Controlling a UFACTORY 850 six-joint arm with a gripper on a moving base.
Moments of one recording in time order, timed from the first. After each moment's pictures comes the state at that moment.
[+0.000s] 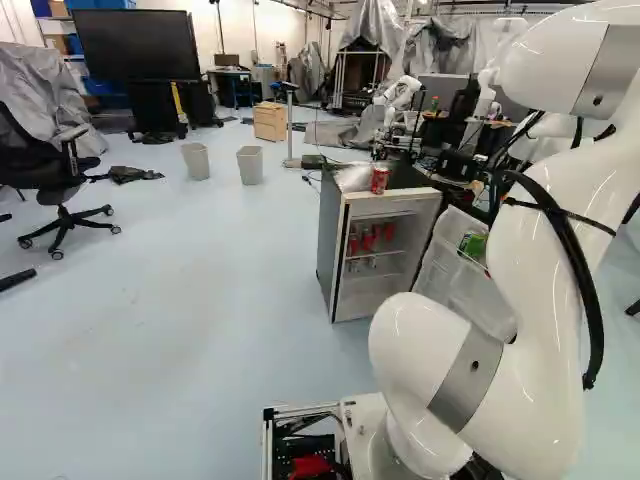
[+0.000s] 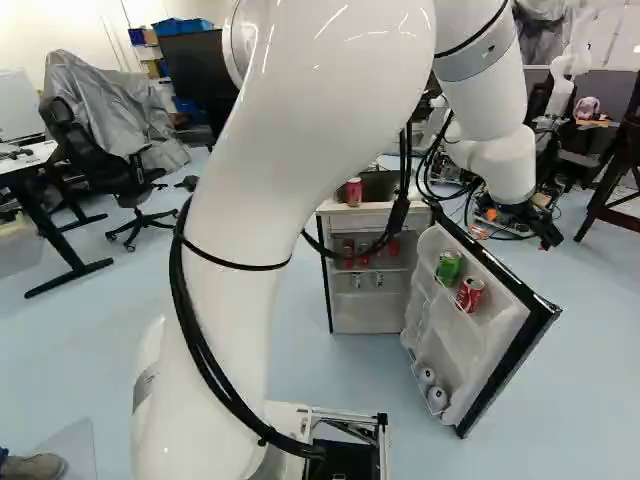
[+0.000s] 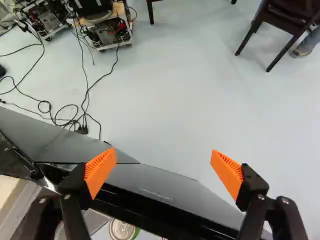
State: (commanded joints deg) arm -52.5 -29.9 -77.1 8.2 -6.7 0.0
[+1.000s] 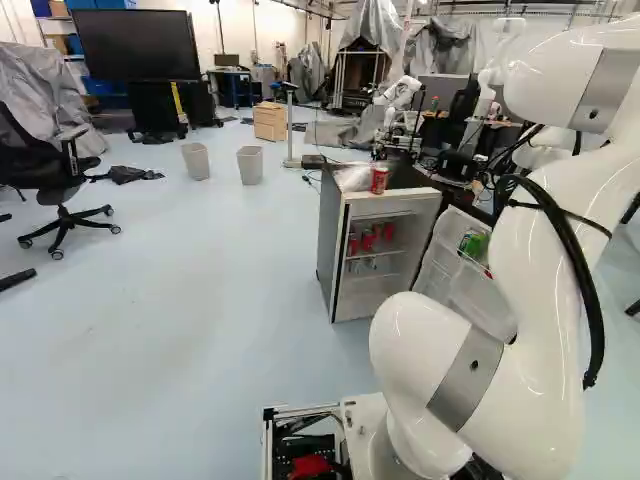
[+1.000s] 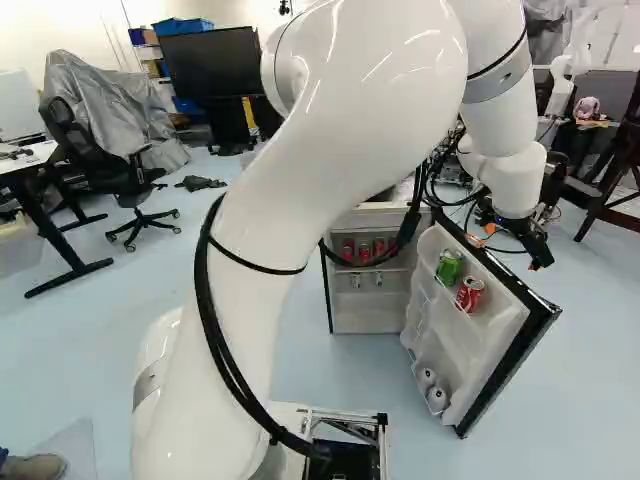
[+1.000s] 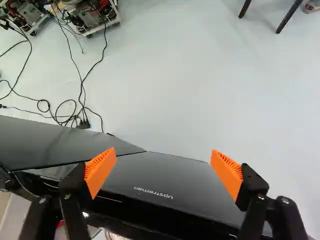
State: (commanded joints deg) arm -53.8 -35.1 -80.4 13.3 -11.9 0.0
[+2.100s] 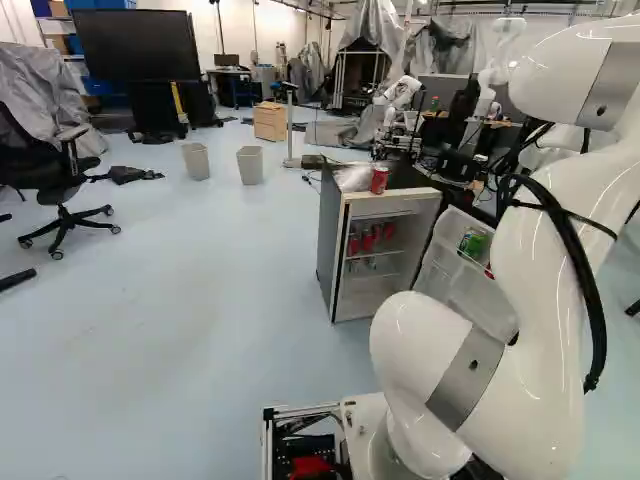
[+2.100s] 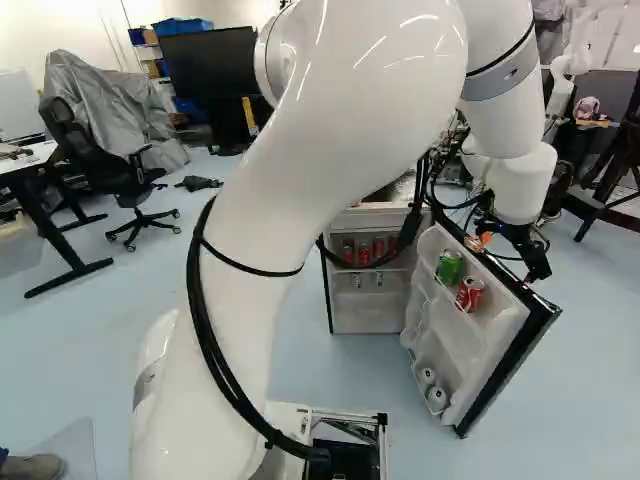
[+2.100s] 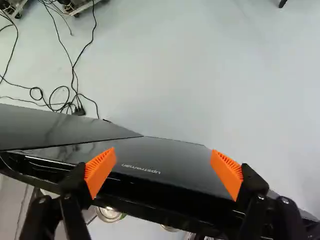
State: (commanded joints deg) arm -55.4 -33.4 -78.1 13.3 -18.2 0.0
